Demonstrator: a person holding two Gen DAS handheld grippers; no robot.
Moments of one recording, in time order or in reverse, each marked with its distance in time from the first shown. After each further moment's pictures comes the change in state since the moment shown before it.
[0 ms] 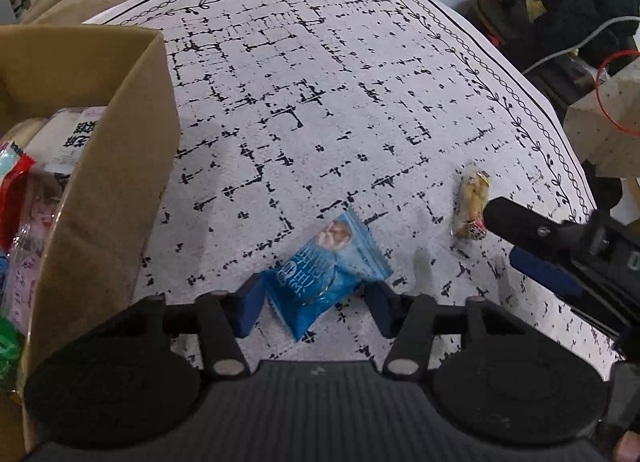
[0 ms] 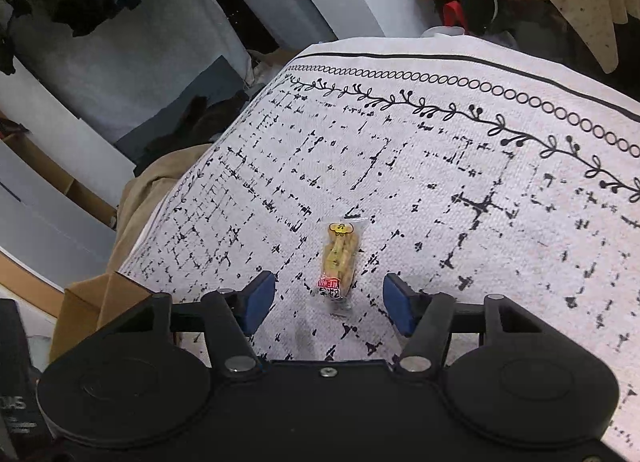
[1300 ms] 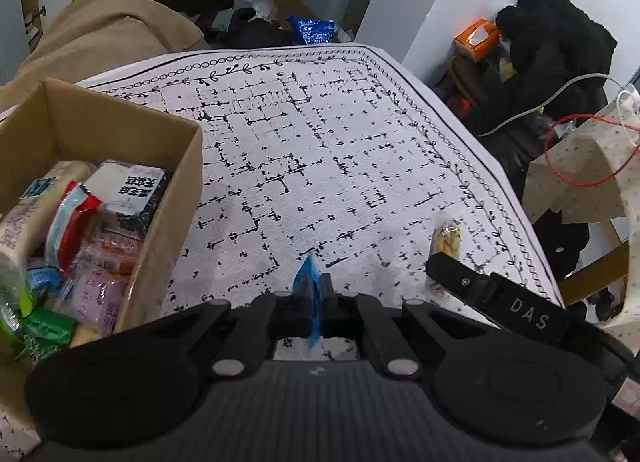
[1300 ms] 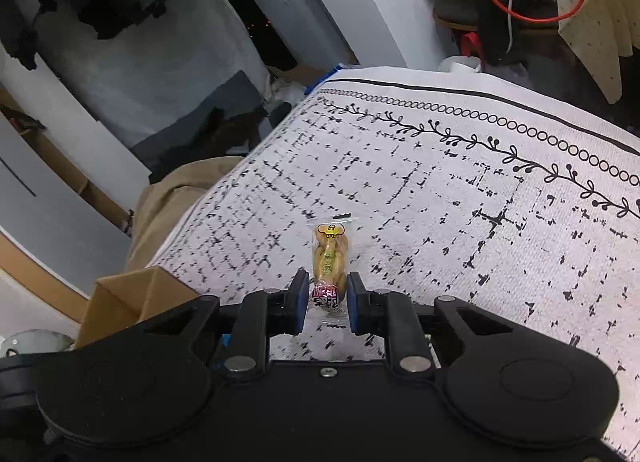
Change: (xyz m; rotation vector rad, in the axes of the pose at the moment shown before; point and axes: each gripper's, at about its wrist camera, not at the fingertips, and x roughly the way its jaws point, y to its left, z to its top) left arm -0.076 0.002 -0.003 -0.044 -0.155 -0.076; right arm -0.045 0.028 -0.006 -0.049 -0.062 0.033
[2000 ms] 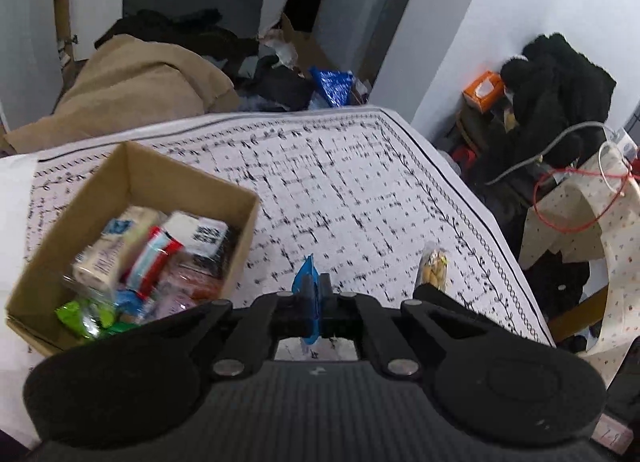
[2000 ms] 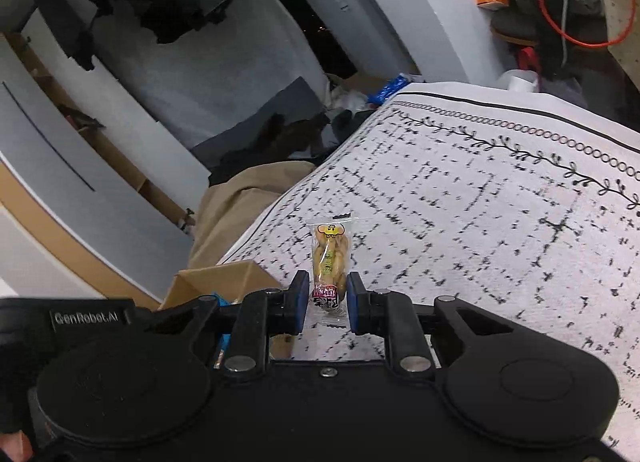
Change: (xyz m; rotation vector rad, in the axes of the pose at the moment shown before) left arm -0.078 0.012 0.011 -0.034 -0.138 0.054; right arm -0.028 0.040 -0.003 -0.042 -0.017 0.166
